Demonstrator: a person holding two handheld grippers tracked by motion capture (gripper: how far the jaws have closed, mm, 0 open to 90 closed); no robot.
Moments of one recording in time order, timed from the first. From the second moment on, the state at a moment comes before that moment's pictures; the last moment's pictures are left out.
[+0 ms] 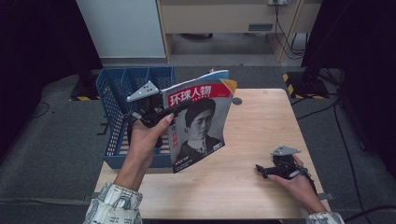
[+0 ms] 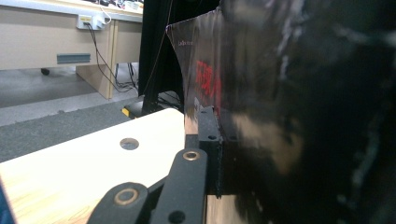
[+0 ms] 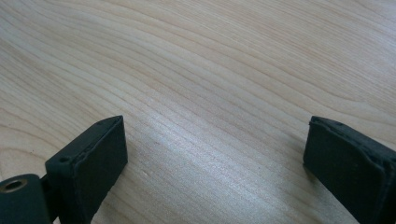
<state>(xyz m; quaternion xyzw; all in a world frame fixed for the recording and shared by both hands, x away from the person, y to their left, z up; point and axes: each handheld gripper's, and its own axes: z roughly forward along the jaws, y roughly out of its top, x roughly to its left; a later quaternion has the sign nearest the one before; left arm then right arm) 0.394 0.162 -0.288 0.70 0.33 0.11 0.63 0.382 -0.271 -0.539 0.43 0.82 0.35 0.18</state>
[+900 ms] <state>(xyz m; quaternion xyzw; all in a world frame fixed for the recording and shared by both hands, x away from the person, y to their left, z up) 0.370 0.209 -0.285 0.68 0.36 0.13 0.62 0.382 -0.270 -0.539 0.43 0.81 0.35 0.18</state>
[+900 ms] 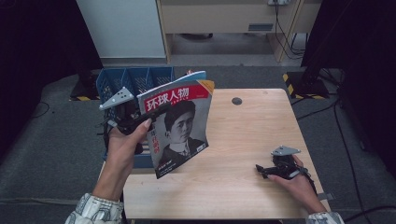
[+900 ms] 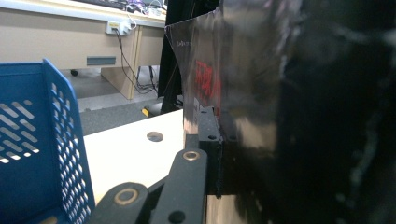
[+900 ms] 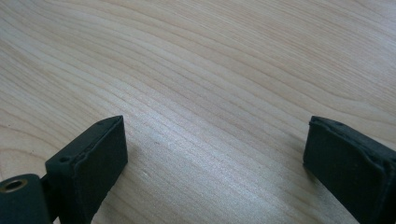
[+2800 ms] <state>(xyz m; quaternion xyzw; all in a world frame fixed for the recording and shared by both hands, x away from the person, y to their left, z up) 0.343 0.336 -0.280 0.61 0.45 0.22 0.62 0.382 -0.270 -0.539 0.43 0.81 0.35 0.18</state>
